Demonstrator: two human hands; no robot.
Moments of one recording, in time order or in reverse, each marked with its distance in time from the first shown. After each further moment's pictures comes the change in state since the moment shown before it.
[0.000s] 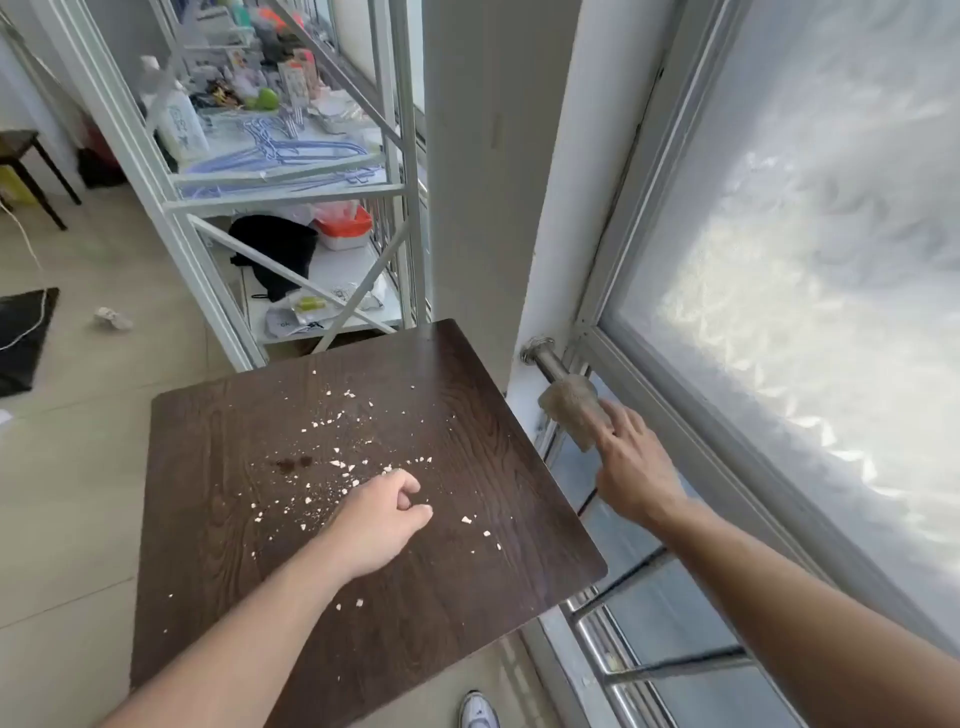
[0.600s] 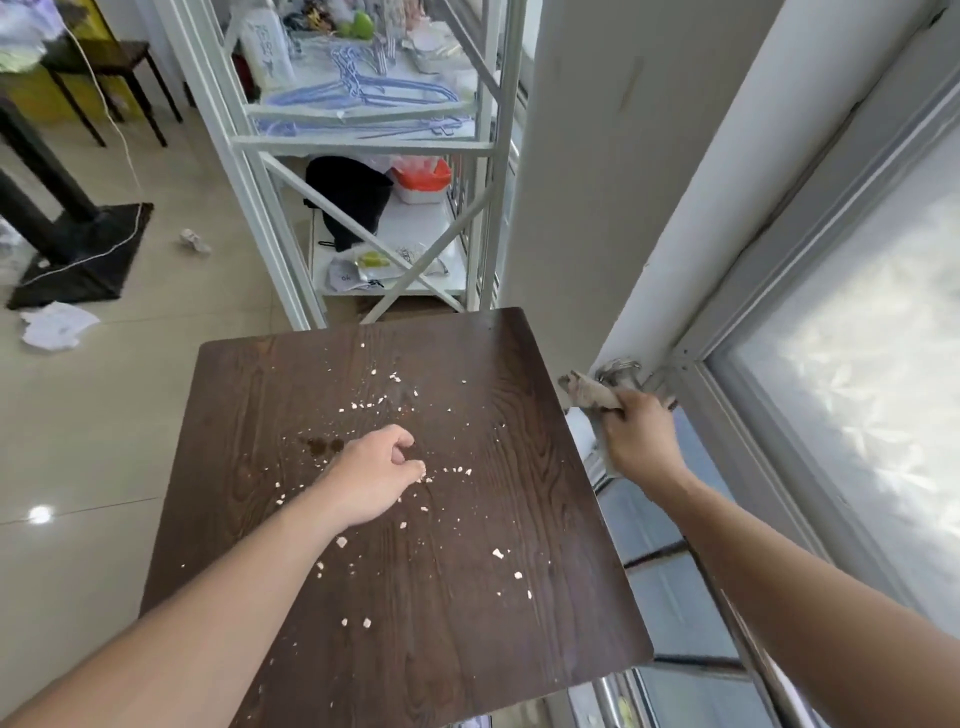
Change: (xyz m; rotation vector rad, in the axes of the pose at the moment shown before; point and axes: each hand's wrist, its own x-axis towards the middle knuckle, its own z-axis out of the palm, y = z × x) left_hand 0.088 -0.027 -0.040 -0.058 0.077 -0.193; right_hand 0.140 -0.041 0.017 0.583 0.065 0.153
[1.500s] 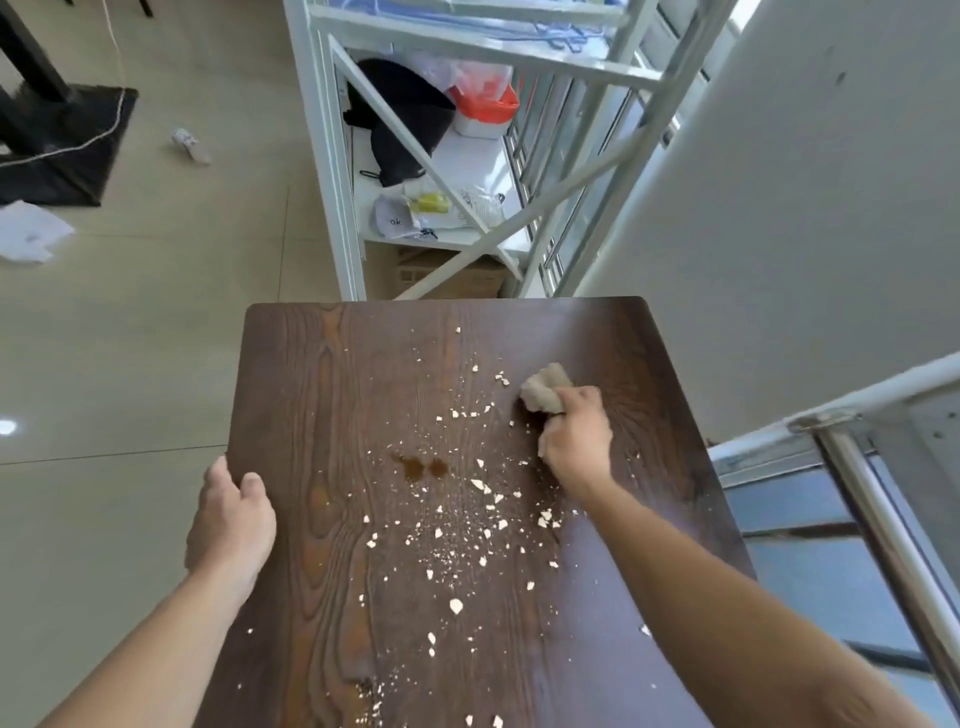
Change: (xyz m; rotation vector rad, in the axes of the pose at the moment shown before) left_hand 0.117 -0.281 -0.042 -0.346 0.488 -0.567; right_hand 0.053 -0.124 0.254 -0.141 -0.090 0.100
